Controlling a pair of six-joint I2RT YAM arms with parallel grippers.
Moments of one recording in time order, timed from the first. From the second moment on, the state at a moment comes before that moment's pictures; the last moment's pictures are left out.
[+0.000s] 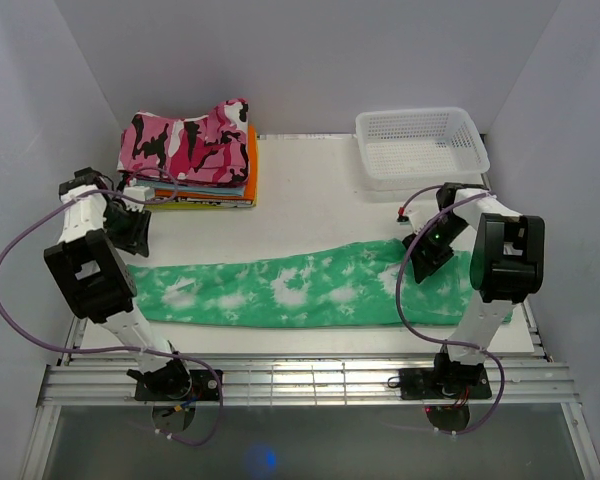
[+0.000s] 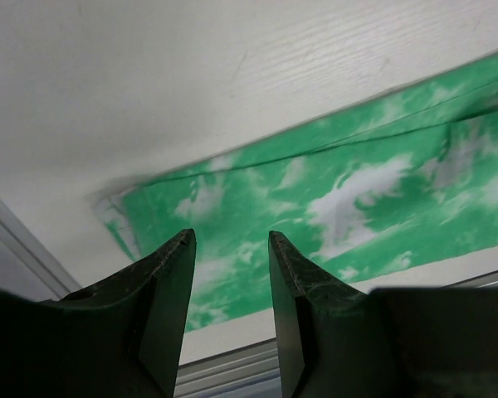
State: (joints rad) left arm 0.41 1.81 1.49 -1.11 0.29 0.67; right arm -0.04 1.86 1.23 -1.09 -0.36 -0.78
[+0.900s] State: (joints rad) left arm 0.58 2.06 1.57 -1.01 0.31 0.83; right arm -0.03 1.97 1.39 -1.17 -0.29 -0.71
